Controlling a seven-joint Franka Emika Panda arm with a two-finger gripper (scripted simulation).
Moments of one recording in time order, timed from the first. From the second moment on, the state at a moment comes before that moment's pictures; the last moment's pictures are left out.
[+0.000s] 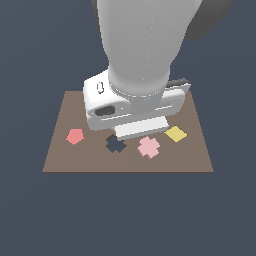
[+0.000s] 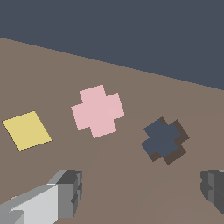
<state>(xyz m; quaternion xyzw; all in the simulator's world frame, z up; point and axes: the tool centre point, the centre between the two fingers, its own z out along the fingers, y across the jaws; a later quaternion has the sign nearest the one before) 0.044 0.015 0.111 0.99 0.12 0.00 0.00</state>
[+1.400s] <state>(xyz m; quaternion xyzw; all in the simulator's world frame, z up) 0.082 0.062 0.043 0.97 0.26 0.00 0.00</state>
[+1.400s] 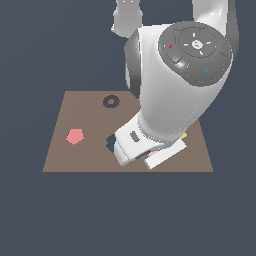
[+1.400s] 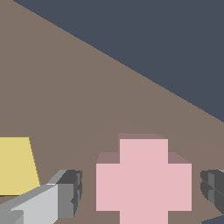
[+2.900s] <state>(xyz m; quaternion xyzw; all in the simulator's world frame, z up) 0.087 0.059 0.031 0.98 0.20 0.00 0.00</state>
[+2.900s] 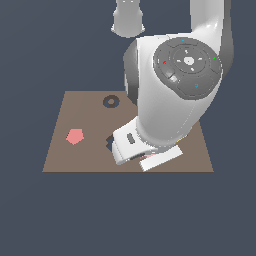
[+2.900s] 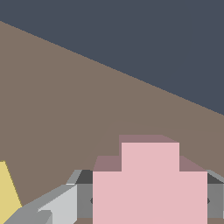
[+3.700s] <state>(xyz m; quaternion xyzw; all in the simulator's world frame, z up) 0.106 0.044 0.033 1.00 -0.05 0.00 0.00</state>
